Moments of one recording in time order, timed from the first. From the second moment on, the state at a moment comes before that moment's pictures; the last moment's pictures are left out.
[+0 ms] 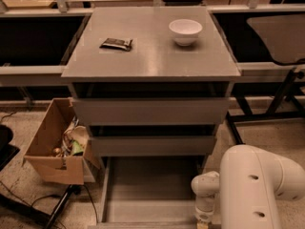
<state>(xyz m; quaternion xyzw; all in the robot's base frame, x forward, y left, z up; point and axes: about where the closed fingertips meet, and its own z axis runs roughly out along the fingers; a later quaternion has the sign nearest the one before) 0.387 -0.234 0.179 0.57 -0.79 -0.13 0.17</state>
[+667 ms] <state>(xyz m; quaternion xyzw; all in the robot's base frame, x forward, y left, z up) 0.380 -0.249 0.190 0.56 -0.80 -0.13 0.18</state>
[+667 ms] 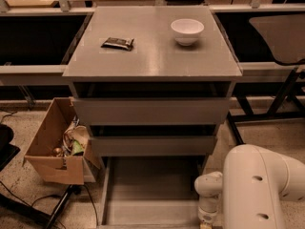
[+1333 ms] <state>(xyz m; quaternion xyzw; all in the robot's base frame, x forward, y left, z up) 0.382 -0.245 0.189 0.56 -0.80 -0.13 0.18</state>
